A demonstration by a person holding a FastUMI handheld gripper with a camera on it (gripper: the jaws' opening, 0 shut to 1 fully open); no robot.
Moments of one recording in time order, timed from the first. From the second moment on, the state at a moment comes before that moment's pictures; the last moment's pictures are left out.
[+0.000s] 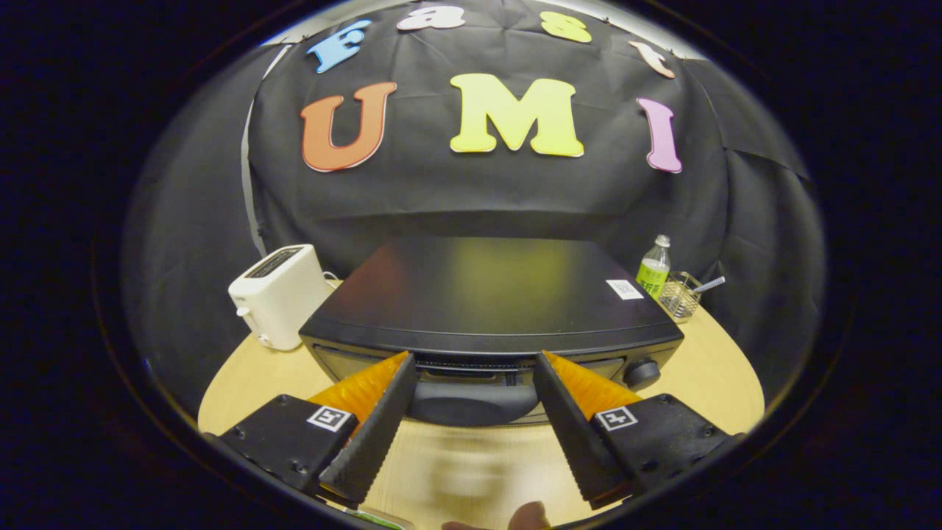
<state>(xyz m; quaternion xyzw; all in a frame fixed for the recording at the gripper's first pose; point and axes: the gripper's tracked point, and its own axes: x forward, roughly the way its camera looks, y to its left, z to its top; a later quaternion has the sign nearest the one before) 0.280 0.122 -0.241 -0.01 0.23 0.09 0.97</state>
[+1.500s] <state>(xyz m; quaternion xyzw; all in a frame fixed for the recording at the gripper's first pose) 0.044 0.115 -0.284 0.08 0.47 0.19 0.86</state>
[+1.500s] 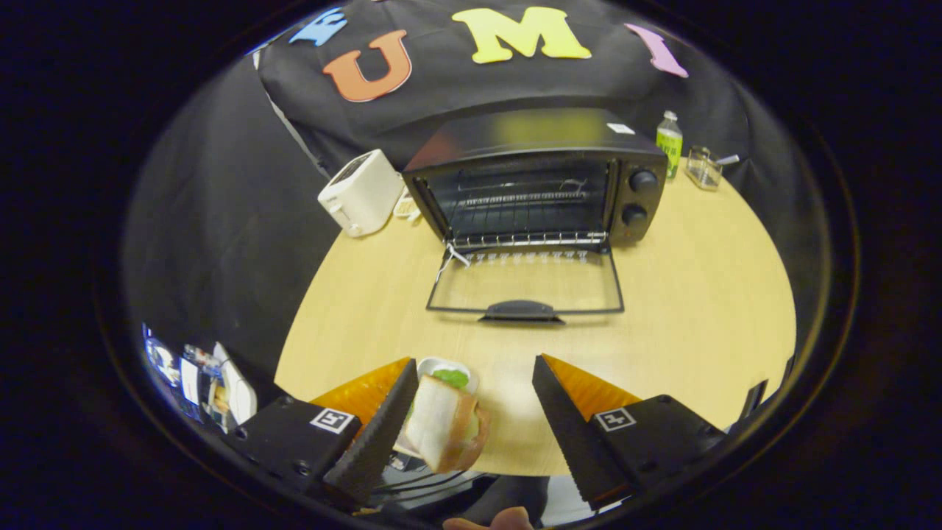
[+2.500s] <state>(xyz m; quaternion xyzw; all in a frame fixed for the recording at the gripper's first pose) -0.007 0.146 -0.356 0.22 0.64 0.22 0.70</state>
